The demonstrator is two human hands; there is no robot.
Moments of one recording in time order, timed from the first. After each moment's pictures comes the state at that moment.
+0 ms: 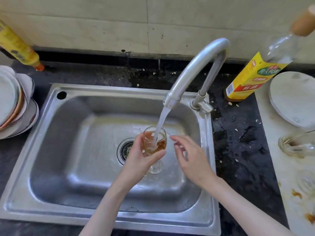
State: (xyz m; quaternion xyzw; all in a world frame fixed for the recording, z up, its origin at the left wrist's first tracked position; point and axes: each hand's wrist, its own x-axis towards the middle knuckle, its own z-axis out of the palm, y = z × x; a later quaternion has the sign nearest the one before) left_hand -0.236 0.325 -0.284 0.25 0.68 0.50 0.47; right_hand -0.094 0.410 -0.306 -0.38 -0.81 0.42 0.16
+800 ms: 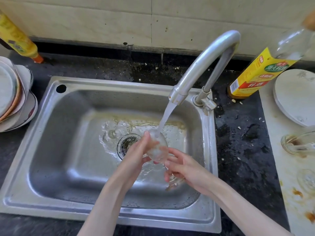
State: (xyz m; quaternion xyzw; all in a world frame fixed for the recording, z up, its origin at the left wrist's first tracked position) left_hand -0.243 0.324 -0.296 0.10 0.64 0.49 0.58; right_hand -0.100 0.393 -0.283 -0.40 -0.48 0.78 -0.04
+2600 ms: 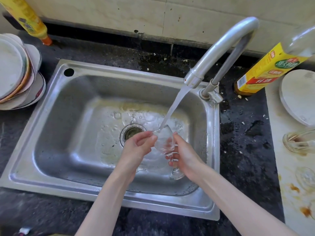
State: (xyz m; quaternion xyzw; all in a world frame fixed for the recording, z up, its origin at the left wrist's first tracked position) left_hand -0.239 0.297 -0.295 0.07 0.69 0.51 0.51; right_hand -0.131 0.381 -0.296 -0.60 -0.36 0.72 0.00
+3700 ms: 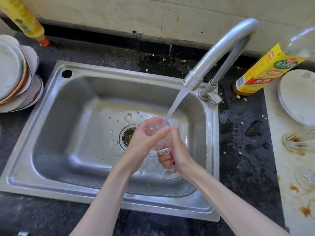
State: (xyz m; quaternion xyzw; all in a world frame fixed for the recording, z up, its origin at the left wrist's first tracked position) left_hand -0.241 0.325 -0.286 0.17 0.63 0.56 0.51; right_hand -0.143 0.376 -0.285 -0.47 -0.44 0.77 0.02
